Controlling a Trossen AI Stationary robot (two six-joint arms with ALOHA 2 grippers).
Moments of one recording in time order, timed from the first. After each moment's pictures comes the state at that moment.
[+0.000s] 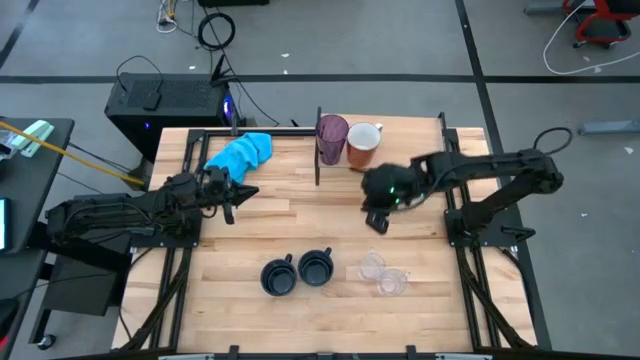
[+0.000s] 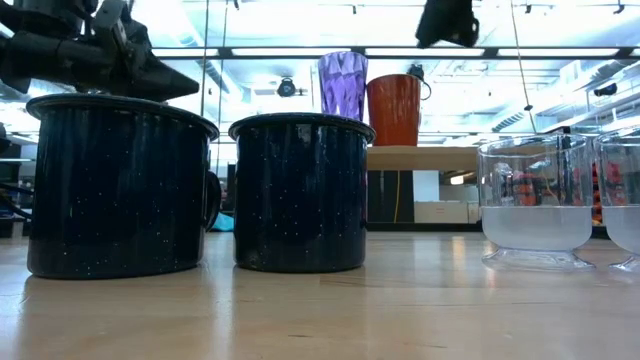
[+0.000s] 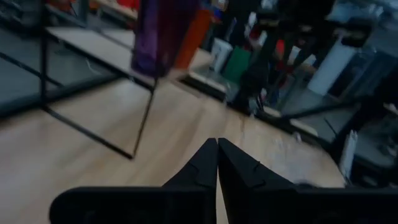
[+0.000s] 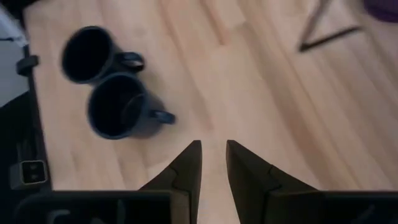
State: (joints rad) left arm 0.20 0.44 0.17 0.19 -0.03 -0.38; right arm 0.10 1.38 1.38 -0.96 0.07 0.50
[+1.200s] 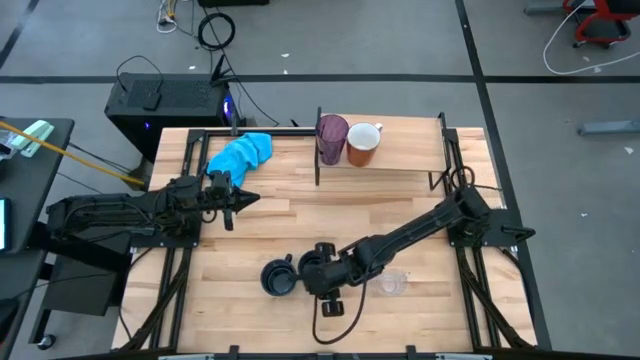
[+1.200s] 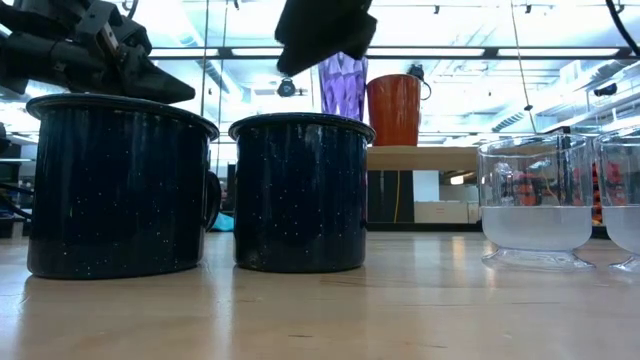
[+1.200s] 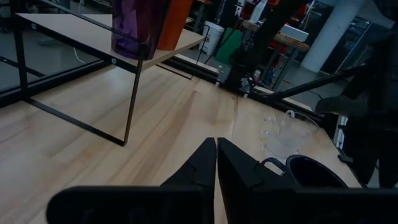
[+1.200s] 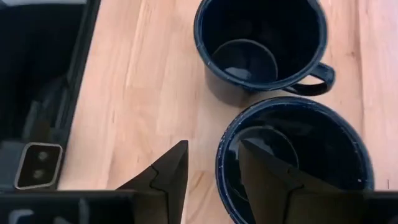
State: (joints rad) left arm 0.16 0.44 0.17 0.15 -0.02 -0.33; right arm 0.42 2.05 1.73 -0.70 0.11 0.30
